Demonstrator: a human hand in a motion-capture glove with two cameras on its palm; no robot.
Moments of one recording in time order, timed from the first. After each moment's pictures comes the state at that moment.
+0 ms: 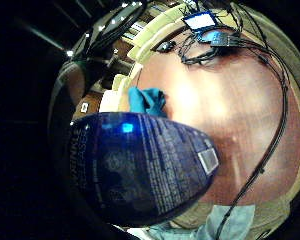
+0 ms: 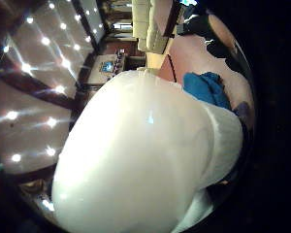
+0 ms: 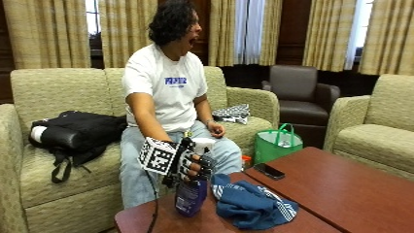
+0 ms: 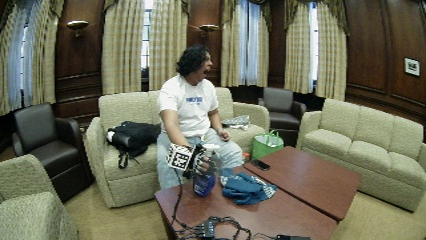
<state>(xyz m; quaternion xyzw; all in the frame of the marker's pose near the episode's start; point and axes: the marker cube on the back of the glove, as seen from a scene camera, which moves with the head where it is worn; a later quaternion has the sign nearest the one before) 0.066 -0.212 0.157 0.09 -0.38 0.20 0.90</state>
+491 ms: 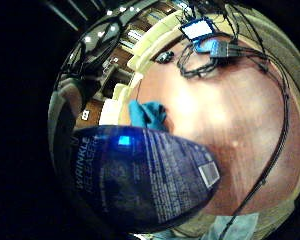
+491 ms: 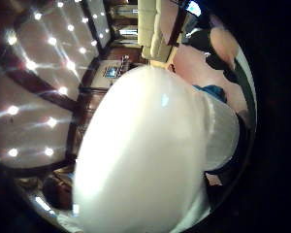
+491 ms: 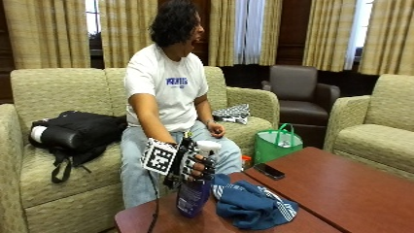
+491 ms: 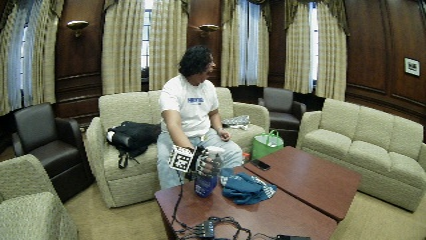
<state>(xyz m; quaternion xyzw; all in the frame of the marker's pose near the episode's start) 0.068 -0.224 0.161 0.15 -0.37 0.21 0.89</state>
